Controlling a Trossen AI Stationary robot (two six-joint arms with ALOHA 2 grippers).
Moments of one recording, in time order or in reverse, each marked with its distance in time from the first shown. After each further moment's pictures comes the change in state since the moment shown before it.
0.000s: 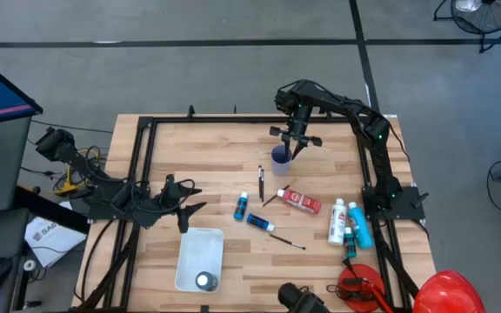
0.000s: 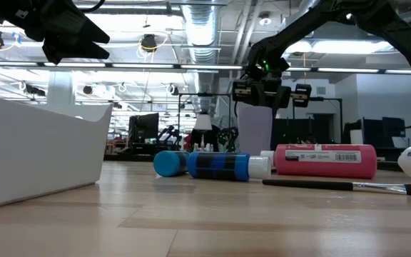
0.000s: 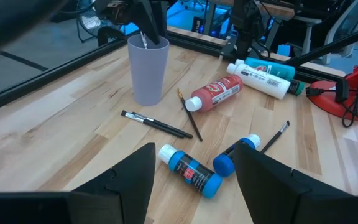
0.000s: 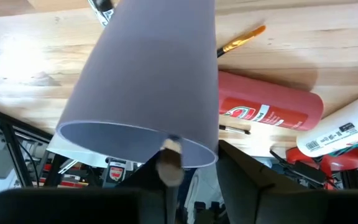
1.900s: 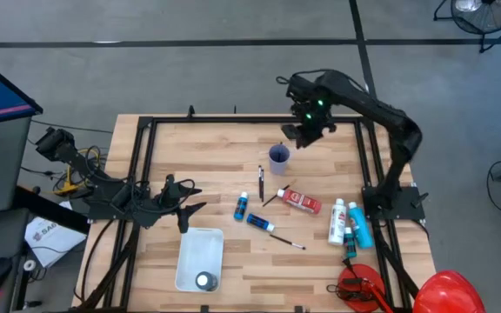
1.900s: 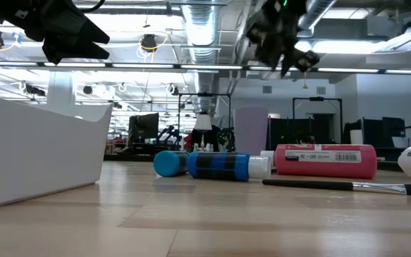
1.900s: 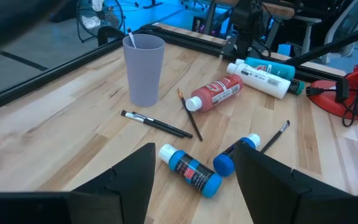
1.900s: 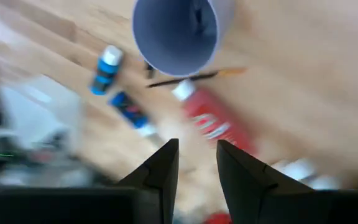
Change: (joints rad) left arm 0.000 0.000 0.000 -0.003 0.001 0.000; right arm 0.129 -0.355 0.045 -0.001 0.351 -0.332
